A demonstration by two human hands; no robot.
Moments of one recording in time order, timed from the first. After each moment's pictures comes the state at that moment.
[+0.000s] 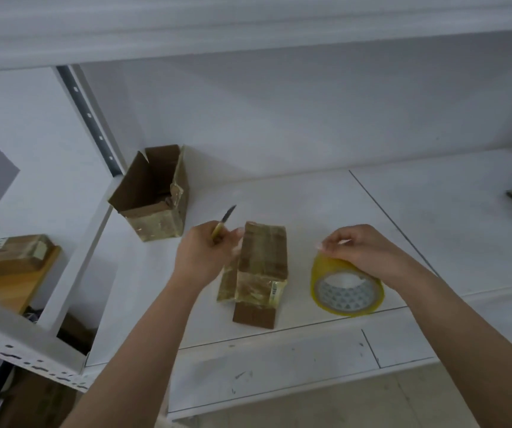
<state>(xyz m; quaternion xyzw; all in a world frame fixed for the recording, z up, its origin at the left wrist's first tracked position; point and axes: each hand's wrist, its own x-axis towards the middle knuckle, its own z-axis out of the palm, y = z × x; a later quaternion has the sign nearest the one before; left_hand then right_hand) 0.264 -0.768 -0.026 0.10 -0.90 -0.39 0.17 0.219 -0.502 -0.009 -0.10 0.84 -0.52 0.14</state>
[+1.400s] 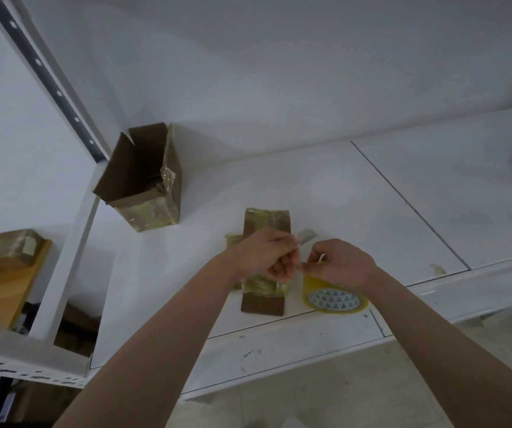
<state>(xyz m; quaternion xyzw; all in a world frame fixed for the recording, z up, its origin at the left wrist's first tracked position) 0.233 -0.725 -0.035 -0.07 -0.82 -0.51 -0.25 0.216 -0.541 -0.078 -0.09 0.94 -0.26 0.17</state>
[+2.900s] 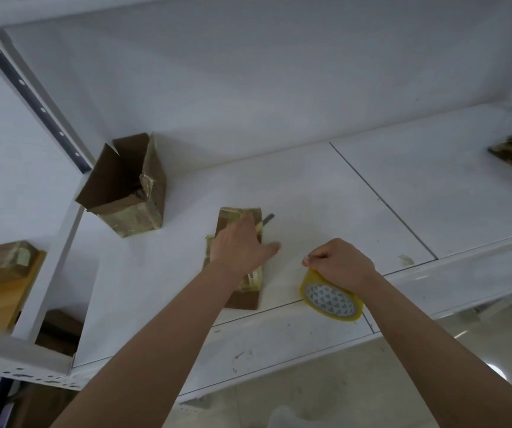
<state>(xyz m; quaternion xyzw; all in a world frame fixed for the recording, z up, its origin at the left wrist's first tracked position) 0.231 -0.685 -0.051 0.06 -0.98 -0.17 -0.01 0.231 -0.488 -0.084 -0.02 0.93 -0.34 0.15</state>
